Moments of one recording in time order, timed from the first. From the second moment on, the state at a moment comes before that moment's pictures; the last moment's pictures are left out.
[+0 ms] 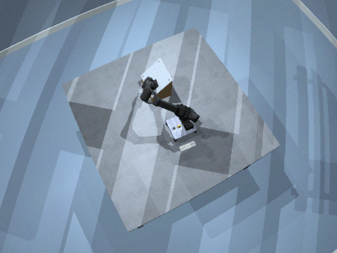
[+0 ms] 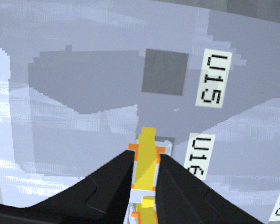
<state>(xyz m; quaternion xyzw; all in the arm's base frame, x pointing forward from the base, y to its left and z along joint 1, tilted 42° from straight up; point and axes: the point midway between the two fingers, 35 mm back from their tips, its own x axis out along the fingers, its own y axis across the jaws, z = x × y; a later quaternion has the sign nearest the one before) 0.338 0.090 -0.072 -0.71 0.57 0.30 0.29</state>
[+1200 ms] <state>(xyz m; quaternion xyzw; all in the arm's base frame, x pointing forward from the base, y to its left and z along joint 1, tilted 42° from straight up) 0.336 0.090 -0.072 -0.72 0.55 0.29 0.30</state>
